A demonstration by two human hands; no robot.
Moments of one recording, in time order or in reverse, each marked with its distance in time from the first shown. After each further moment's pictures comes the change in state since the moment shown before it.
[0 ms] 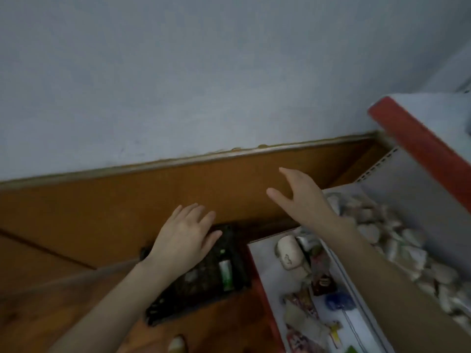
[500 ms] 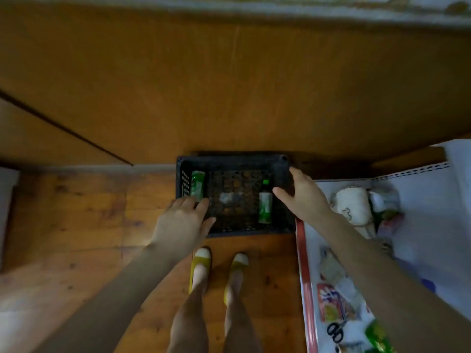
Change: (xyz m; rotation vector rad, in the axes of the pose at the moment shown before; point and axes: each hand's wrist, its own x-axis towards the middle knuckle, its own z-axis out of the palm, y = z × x) left_hand -0.112 -0.076 0.222 -0.042 -0.365 -0.381; right_hand 0.052 0.049 0.298 -0.003 -0.496 0.116
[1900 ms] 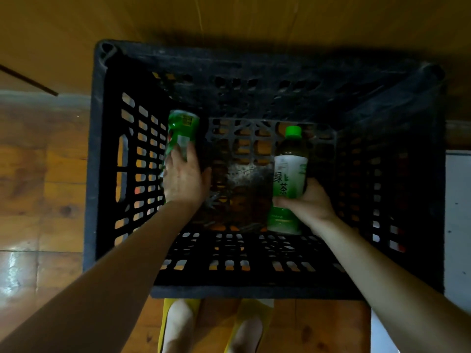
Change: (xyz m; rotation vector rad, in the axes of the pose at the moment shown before) left_hand 0.203 -0.065 0.446 -0.291 -0.099 -0.616; right_hand 0.281 0.172 0.352 0.537 -0.106 0.417
